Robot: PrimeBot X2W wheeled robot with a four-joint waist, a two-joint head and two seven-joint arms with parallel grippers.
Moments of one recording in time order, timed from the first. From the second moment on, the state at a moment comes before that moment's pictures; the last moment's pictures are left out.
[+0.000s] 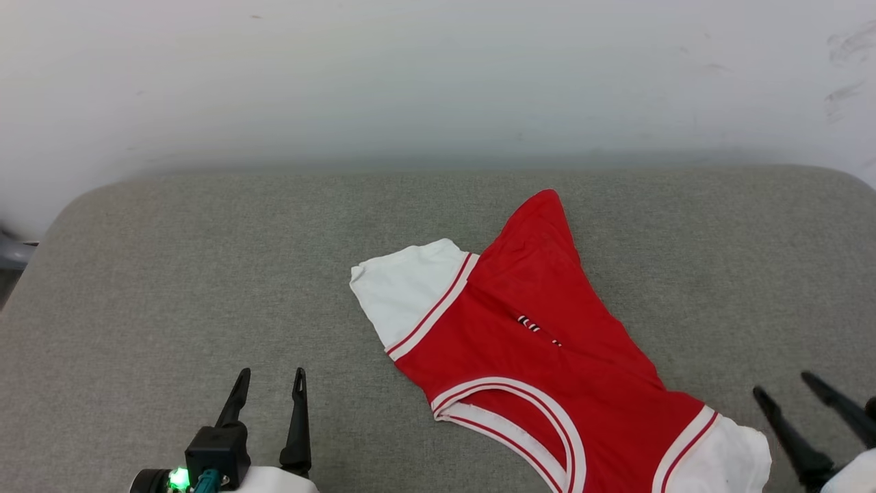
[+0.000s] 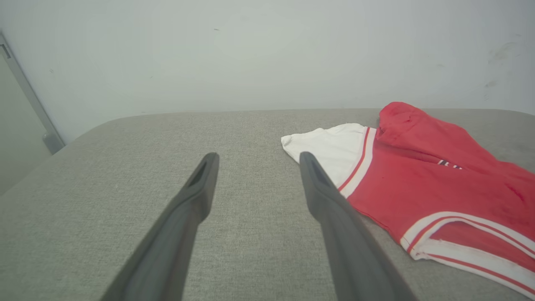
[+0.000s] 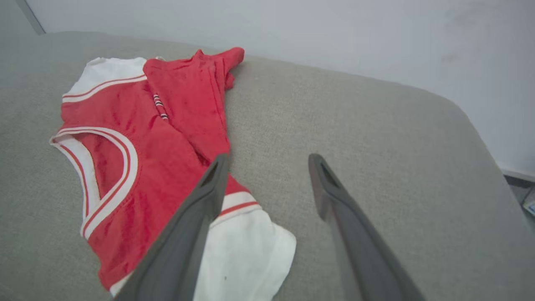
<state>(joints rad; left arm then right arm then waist) 0.06 0.05 -0.04 0.16 -0.06 0.02 -0.26 0.15 -0.55 0.14 0.06 0.49 0.13 0.00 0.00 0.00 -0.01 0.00</state>
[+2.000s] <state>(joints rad) -0.09 0.05 -0.10 0.11 -0.08 0.04 -0.26 -0.83 -0.79 0.72 0.28 0.69 0.13 0.32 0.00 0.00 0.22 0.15</state>
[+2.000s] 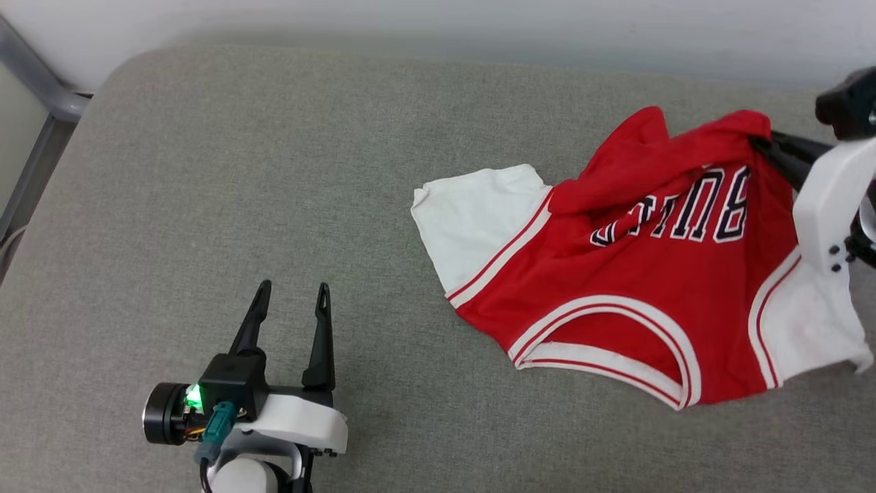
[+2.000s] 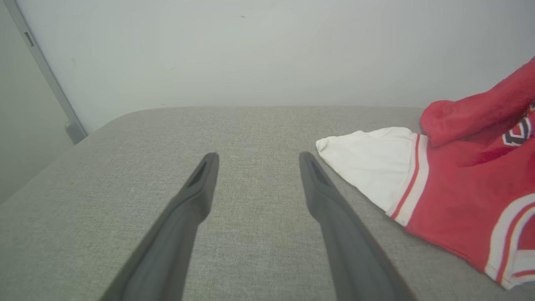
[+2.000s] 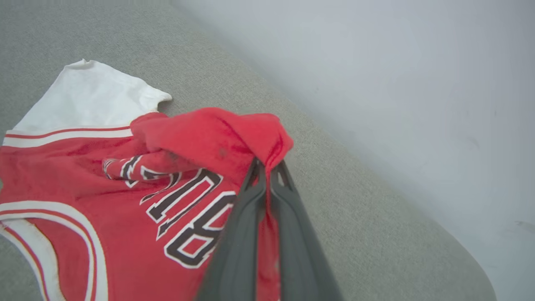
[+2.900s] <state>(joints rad) -0.17 0.05 -0.10 0.11 -0.08 0.04 -0.26 -0.95 -0.50 0.94 0.83 0.73 0.13 0.08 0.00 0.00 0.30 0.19</state>
